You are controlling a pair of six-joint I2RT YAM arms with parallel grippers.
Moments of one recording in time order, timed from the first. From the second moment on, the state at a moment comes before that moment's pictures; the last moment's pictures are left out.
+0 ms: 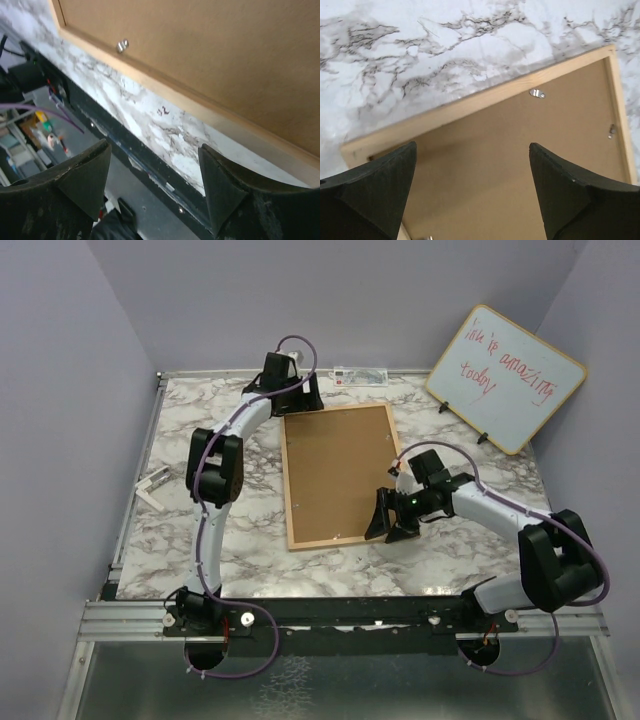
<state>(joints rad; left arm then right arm) -0.28 2.29 1.94 -0.32 0.27 -0.34 0.41 1.42 0.76 -0.51 -0.64 0.42</state>
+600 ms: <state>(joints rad) -0.28 2.52 2.16 -0.33 0.33 -0.16 0.42 1.54 0.75 -0.53 -0.59 0.48</state>
